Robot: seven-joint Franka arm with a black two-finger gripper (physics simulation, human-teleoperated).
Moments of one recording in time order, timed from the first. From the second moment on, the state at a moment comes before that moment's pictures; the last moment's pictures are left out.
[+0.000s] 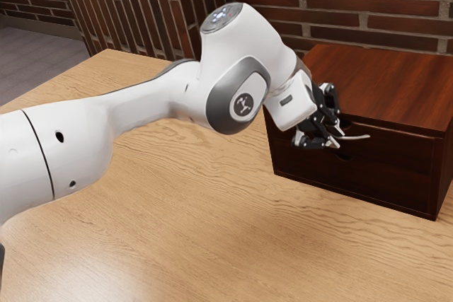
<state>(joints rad) -0.02 0.34 -0.21 -1.45 -0.09 2.29 1.46</state>
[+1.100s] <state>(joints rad) -0.02 0.06 -0.23 -1.81 -0.10 2.33 1.43</state>
